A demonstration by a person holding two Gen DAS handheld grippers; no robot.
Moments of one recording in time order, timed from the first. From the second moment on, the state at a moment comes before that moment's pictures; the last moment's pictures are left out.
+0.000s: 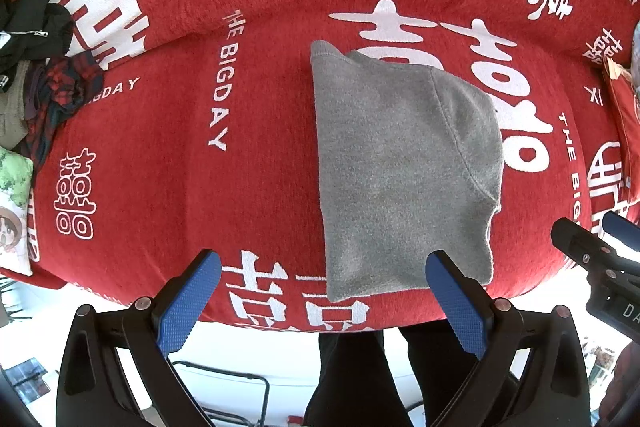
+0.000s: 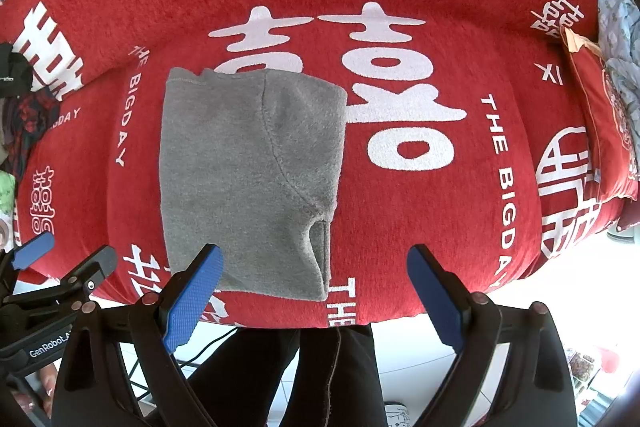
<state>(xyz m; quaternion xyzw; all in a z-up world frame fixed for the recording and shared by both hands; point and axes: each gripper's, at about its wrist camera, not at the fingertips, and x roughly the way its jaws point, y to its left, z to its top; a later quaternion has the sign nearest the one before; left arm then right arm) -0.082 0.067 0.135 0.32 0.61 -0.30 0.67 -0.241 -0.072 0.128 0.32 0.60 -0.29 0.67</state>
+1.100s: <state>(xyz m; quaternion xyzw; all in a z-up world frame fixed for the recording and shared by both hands) -0.080 0.071 0.134 0.32 0.61 -0.29 0.67 -0.240 -0.070 0.129 0.33 0.60 -0.30 0.67</state>
